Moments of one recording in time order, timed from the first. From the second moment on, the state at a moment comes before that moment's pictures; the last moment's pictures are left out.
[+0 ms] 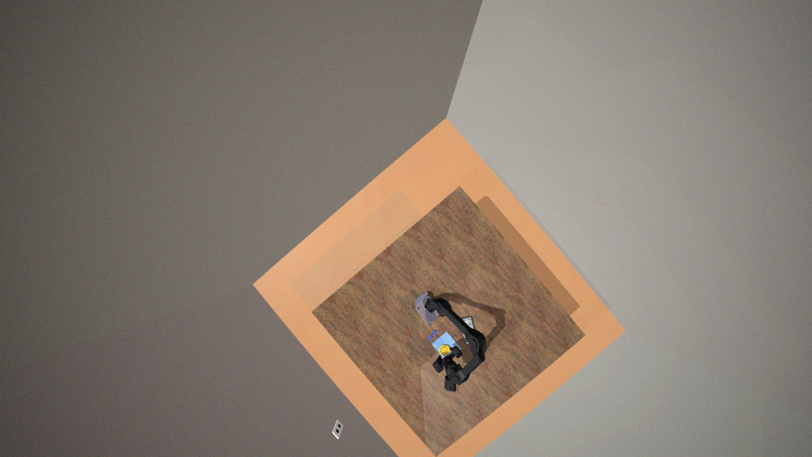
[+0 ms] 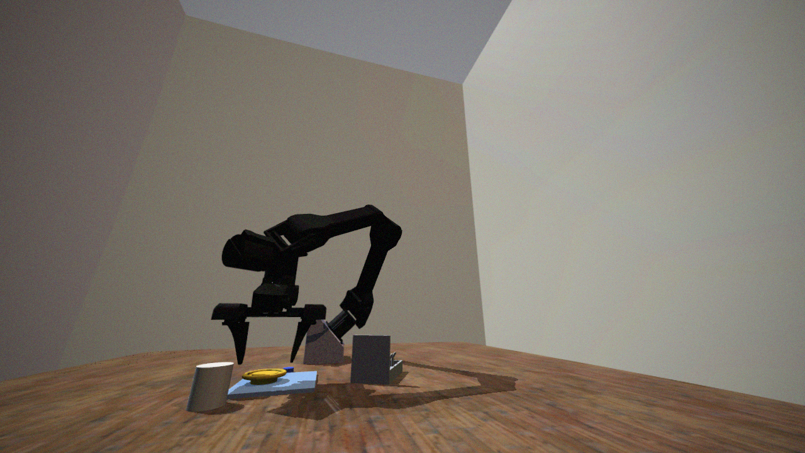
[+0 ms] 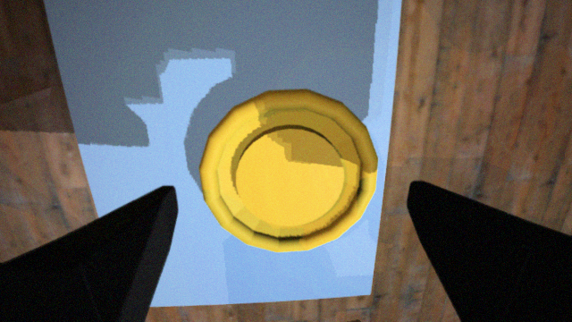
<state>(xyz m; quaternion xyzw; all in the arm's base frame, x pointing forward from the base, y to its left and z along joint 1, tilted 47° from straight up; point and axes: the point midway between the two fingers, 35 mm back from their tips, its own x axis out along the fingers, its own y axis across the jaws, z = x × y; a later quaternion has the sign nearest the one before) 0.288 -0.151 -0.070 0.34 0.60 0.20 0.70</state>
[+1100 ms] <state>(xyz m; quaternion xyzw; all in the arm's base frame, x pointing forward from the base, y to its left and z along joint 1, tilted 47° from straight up) 0.292 -0.131 -0.089 0.34 0.60 0.20 0.69</state>
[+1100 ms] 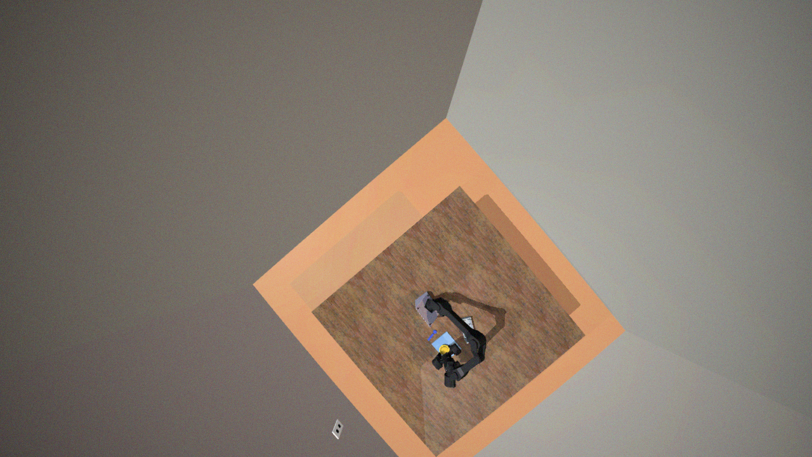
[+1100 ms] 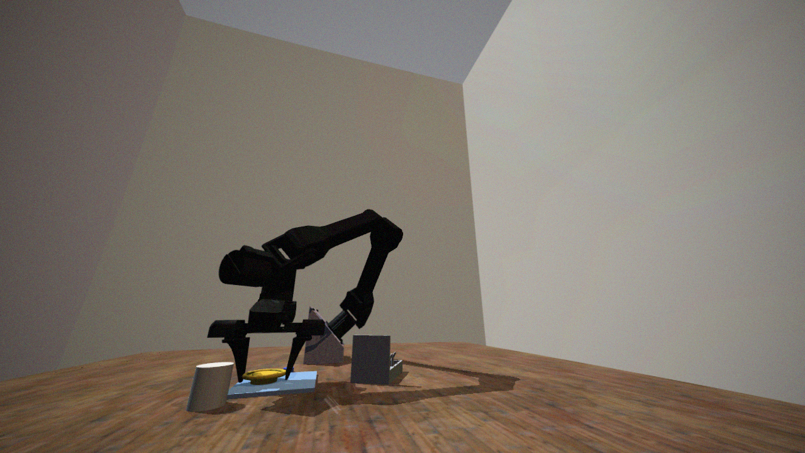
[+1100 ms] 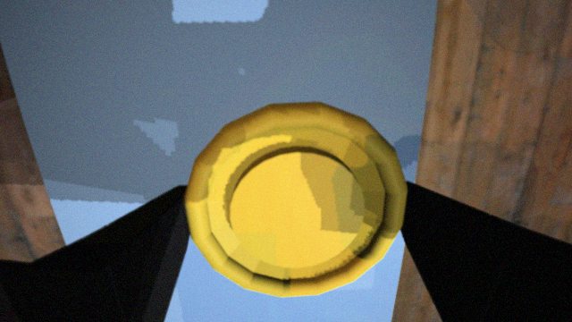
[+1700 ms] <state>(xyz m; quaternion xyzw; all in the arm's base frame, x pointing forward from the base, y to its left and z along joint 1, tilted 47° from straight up) 0.286 -0.174 -0.054 0.35 0.60 0.20 0.69</state>
